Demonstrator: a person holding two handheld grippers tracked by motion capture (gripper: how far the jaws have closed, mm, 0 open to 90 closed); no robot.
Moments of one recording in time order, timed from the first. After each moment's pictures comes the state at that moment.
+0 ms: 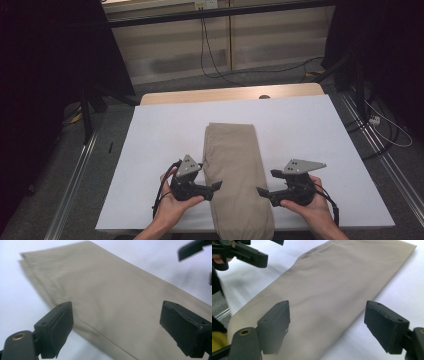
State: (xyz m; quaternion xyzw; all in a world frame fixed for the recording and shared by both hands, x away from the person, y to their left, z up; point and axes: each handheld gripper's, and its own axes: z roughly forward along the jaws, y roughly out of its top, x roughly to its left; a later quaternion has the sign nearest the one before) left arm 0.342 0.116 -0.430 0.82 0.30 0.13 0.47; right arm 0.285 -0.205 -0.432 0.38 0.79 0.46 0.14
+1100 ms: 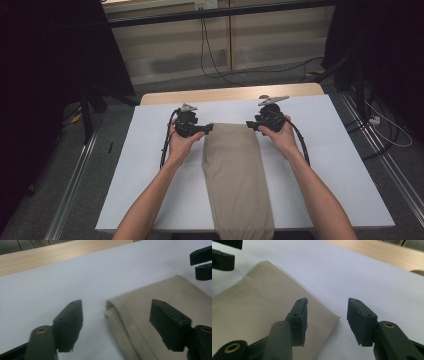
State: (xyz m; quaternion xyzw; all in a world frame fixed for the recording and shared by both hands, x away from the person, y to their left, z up) left arm 0.530 0.102 -0.438 0.80 0.39 0.16 0.43; right arm 0.507 -0.199 -0.437 0.44 0.78 0.40 0.19
